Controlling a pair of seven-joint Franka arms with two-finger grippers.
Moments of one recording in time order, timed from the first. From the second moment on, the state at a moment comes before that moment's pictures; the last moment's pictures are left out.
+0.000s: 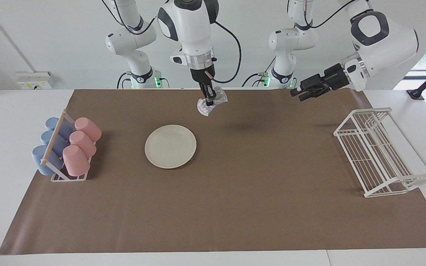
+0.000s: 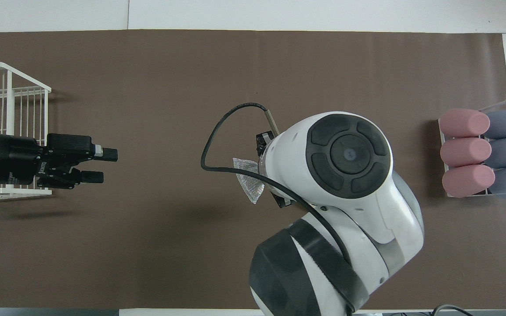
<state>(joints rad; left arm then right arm) 0.02 -0.19 -0.02 -2.08 -0.94 1.69 -0.06 0.59 0.08 0.02 -1.67 0.09 1.87 1.87</state>
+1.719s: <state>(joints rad) -0.46 -0.20 -0.03 -2.34 -1.56 2.19 0.34 0.65 0.13 0.02 -1.67 0.00 1.90 1.99</state>
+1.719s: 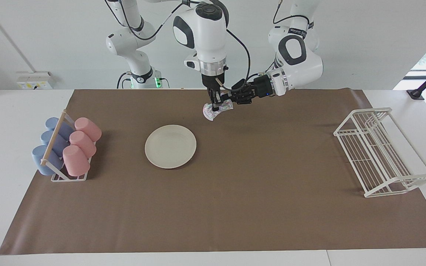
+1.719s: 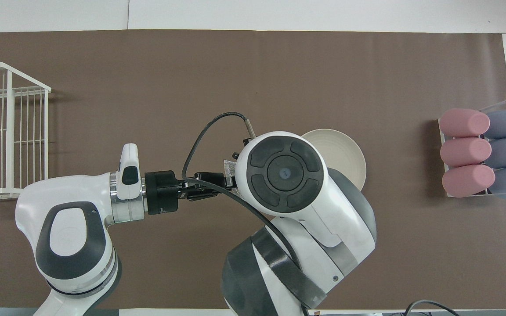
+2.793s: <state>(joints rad) -0.47 -0.20 -0.03 -2.34 -1.57 2.21 0.34 0.63 0.13 0.01 -1.67 0.00 1.95 1.98</state>
